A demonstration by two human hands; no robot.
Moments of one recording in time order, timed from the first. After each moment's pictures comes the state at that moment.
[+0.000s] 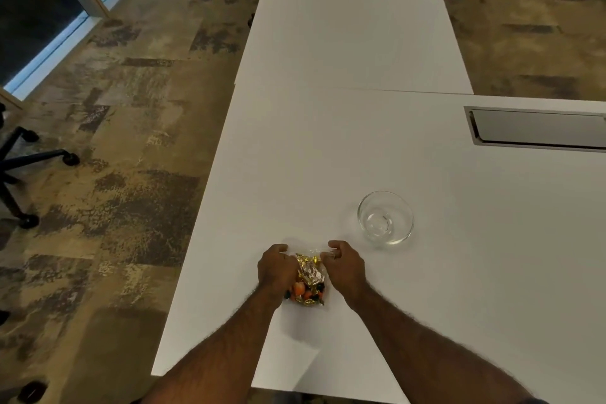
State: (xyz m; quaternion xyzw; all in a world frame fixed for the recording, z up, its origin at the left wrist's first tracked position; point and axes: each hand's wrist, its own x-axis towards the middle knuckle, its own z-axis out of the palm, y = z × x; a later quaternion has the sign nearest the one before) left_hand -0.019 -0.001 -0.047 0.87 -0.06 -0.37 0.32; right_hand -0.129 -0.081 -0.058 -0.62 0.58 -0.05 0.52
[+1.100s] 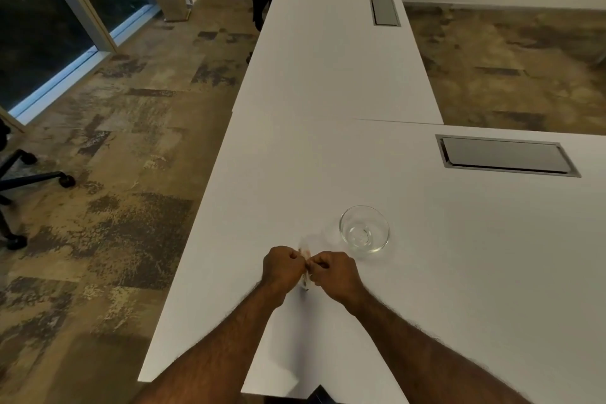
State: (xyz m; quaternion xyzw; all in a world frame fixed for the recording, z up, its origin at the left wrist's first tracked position) left_hand -0.049 -0.012 0.018 0.84 -0.15 -0.39 0.35; right_hand -0.156 -0.081 0.002 -0.73 0.46 -0.03 0.51
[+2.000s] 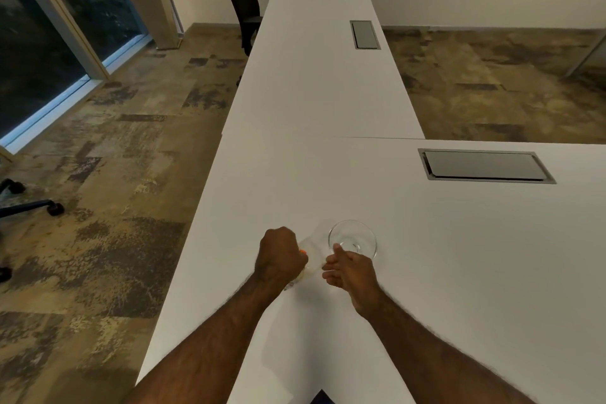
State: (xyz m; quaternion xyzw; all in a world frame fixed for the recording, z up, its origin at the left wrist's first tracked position) left_hand -0.045 -0.047 0.089 0.89 -0.38 -0.21 0.15; right_hand -0.178 -0.117 0.020 -0.42 0.55 -0.19 0.70
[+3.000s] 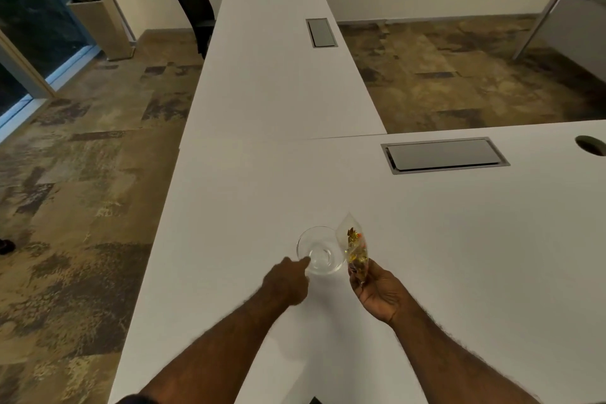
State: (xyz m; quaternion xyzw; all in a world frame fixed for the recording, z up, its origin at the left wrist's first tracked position) left_hand -0.083 -0.095 0.010 0.79 -0.52 -0.32 -0.05; right_hand -0.270 -0.175 -0.012 -0.01 0.41 -0.30 0.86
